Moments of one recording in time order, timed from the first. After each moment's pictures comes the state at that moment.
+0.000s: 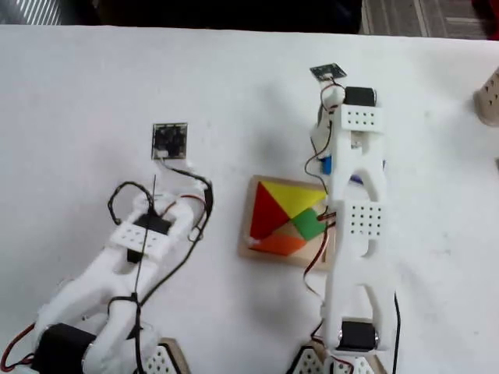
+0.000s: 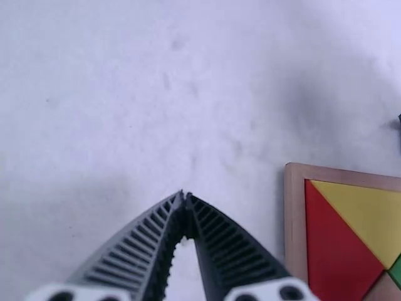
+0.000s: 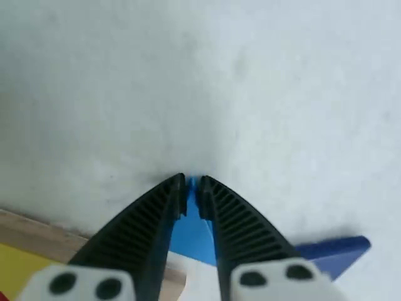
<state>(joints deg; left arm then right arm) 12.6 -22.1 65.3 11.8 17.3 -0.5 67.6 -73.1 97.4 21.6</state>
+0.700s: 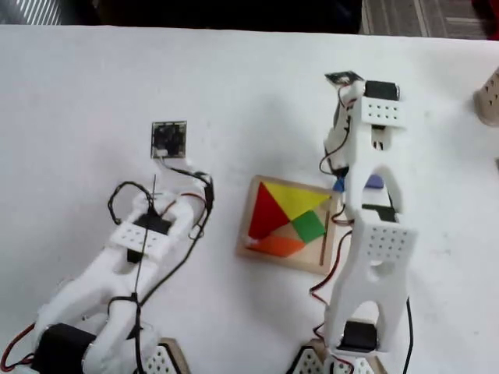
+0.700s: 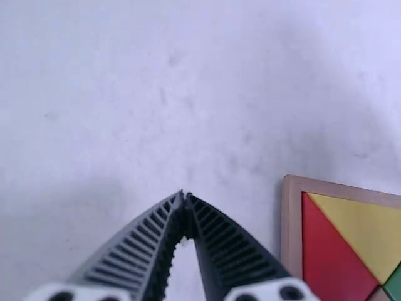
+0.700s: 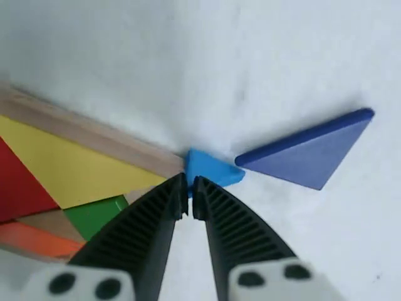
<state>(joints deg) 12.6 -22.1 65.3 9.5 17.3 3.0 40.7 -36.3 98.0 22.1</state>
